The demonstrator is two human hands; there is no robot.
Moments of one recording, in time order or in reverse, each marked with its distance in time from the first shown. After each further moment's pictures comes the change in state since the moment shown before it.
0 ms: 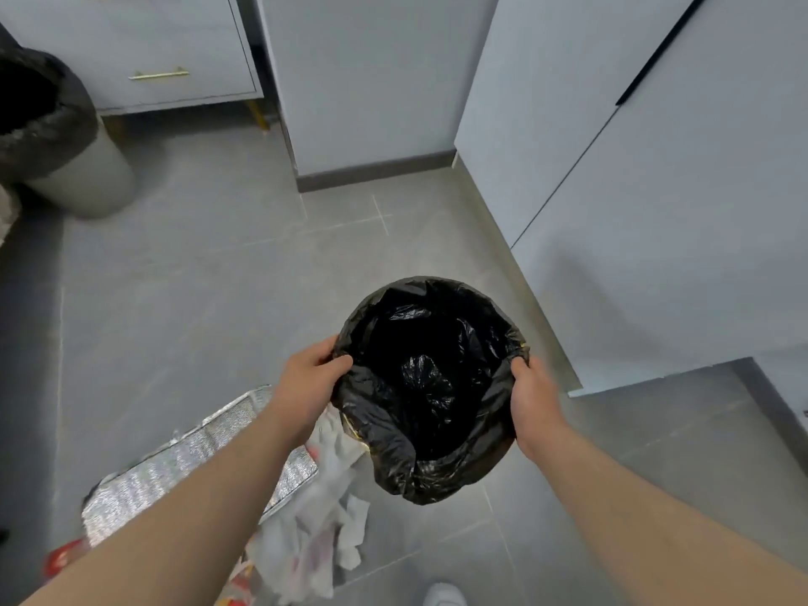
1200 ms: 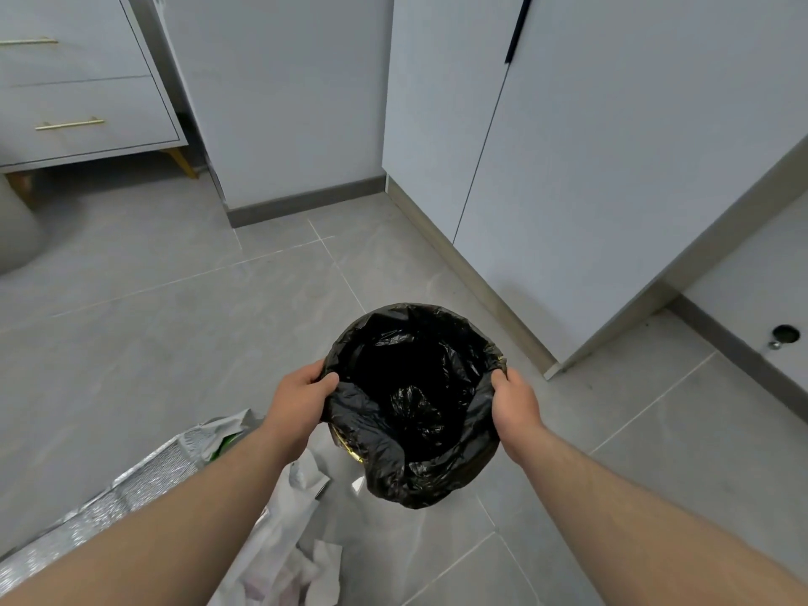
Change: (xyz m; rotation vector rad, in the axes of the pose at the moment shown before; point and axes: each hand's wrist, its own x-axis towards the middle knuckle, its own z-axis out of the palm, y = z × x) left_hand 0.050 -0.136 0.049 0.059 -0.069 0.116; right_hand 0.058 0.145 -0.031 0.004 0.146 -0.126
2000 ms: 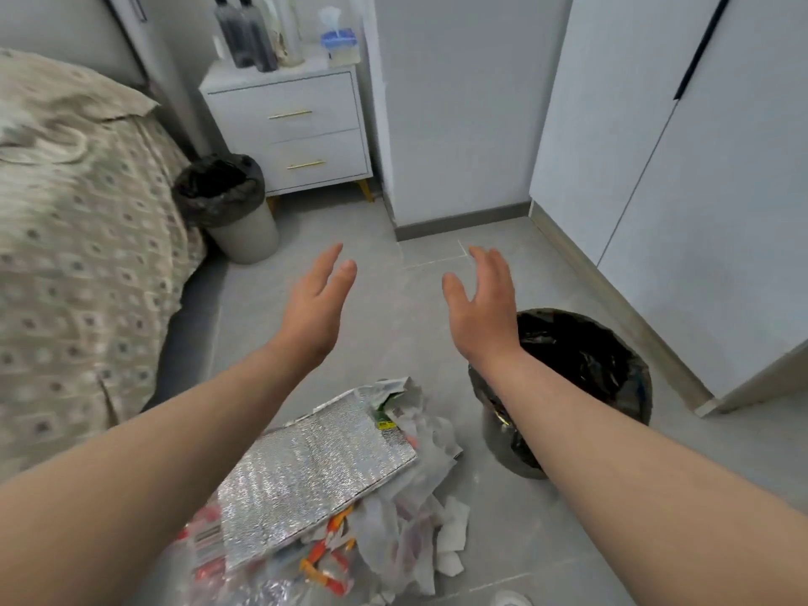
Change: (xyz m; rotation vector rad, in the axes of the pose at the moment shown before) left_hand -0.156 0.133 -0.140 0.398 0.425 0.505; right_hand -0.184 -0.136 0.136 -0.192 -0.246 -0.827
